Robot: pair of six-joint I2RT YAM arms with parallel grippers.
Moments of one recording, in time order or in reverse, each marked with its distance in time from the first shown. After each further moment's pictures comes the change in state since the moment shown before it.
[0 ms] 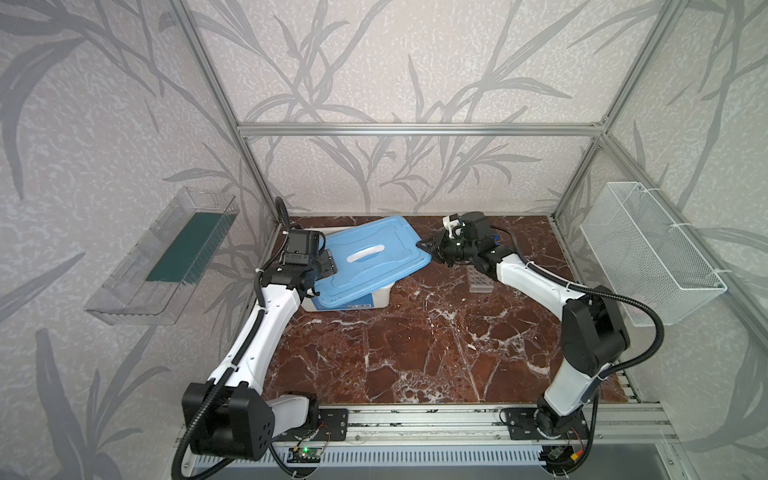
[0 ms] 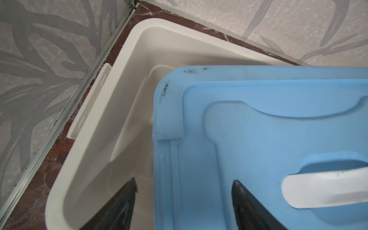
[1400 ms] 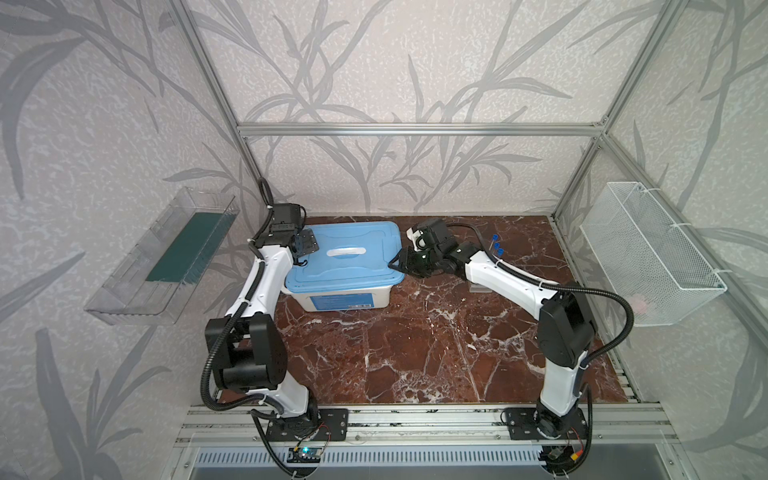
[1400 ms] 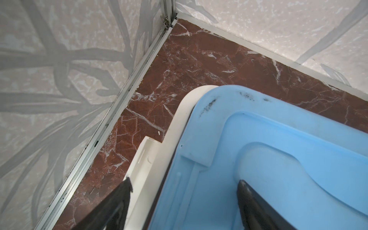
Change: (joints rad) left arm 0.170 0.333 0.282 0.003 -0.031 0.109; right arm 0.214 0.147 0.275 -0.378 0.145 -0.260
